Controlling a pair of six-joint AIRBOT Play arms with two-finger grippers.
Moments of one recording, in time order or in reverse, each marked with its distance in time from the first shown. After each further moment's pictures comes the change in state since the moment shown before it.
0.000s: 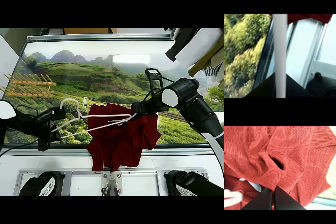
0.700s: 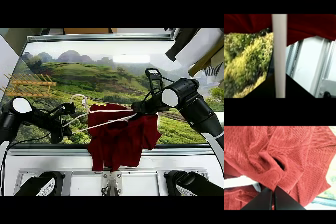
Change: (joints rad) left arm -0.060 -0.161 0.009 -0.085 0.124 0.001; right arm 0.000 0.000 0.000 0.000 0.000 0.000
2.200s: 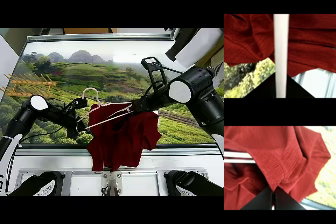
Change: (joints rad) left arm -0.136 -0.101 0.008 -0.129 0.167 -0.092; right arm 0.062 0.001 0.182 -0.037 0.119 -0.137
